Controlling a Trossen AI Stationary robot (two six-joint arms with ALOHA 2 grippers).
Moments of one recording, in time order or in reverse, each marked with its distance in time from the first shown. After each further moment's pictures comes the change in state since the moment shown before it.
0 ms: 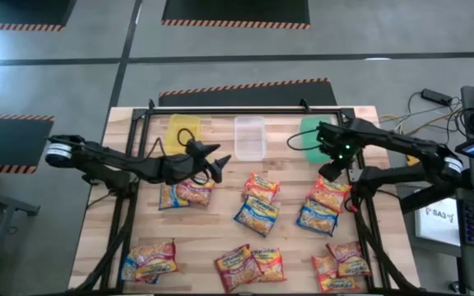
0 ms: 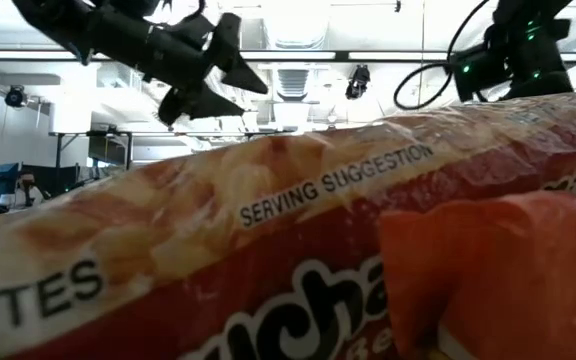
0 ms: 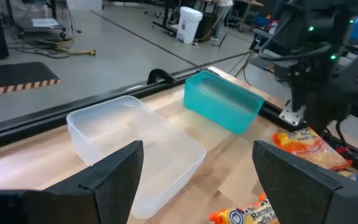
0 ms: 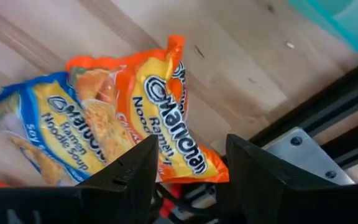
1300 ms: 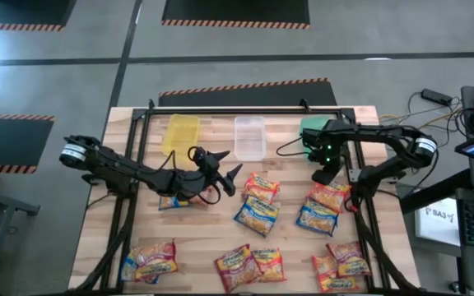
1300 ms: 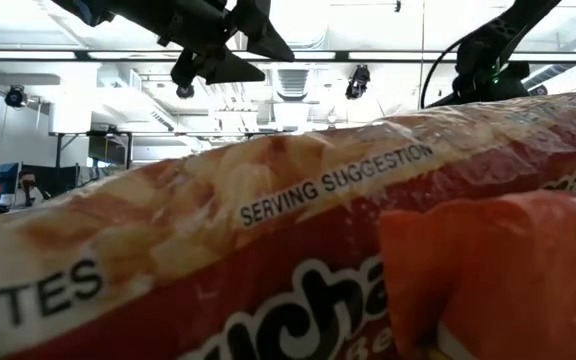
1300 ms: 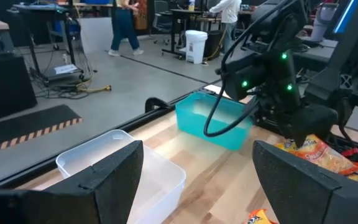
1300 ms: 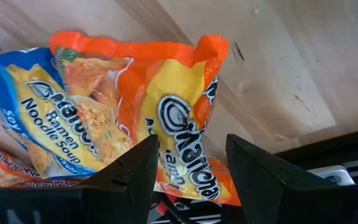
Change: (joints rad) left arm -0.179 0.151 0.184 0.030 -0.254 0.186; right arm 0.000 0.320 -0.020 0.092 -0.086 -0.158
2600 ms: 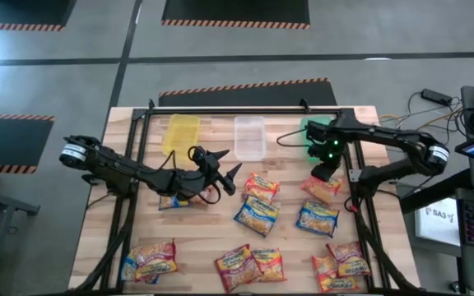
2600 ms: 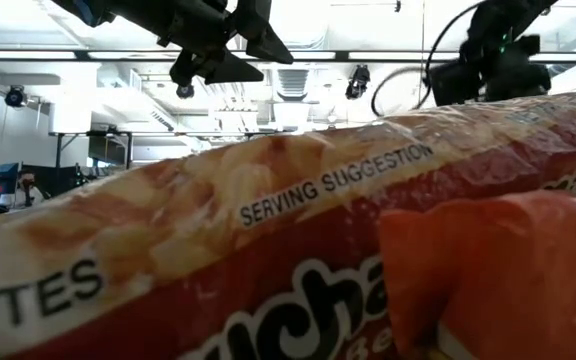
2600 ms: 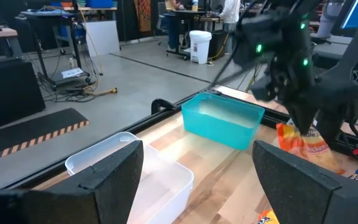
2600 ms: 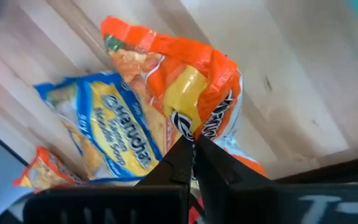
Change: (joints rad) left arm 0.001 0.000 -0.001 -0.001 -0.016 0.028; right arm 0.000 -0.171 0.078 -0.016 -0.101 0.002
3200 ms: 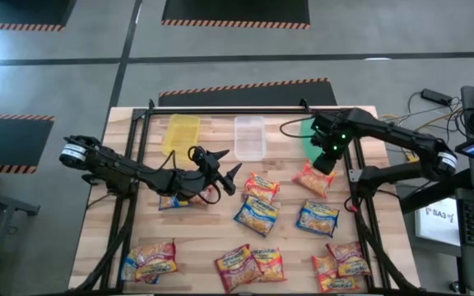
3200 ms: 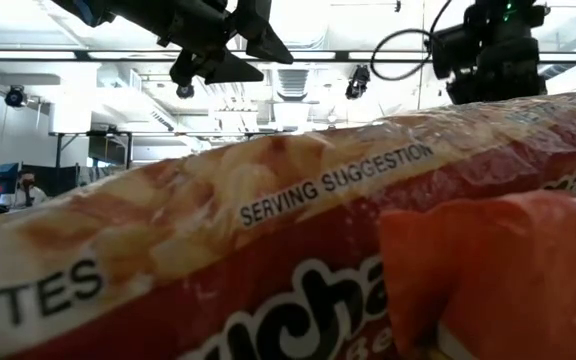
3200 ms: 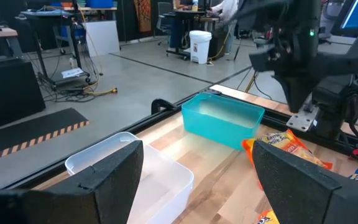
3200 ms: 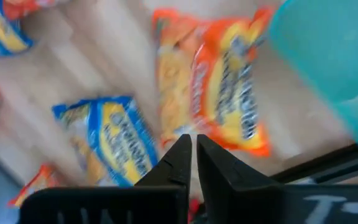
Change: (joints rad) left arm 0.000 0.000 0.000 0.000 0.000 0.000; right arm 0.000 -0.073 0.121 -0.069 0.059 0.016
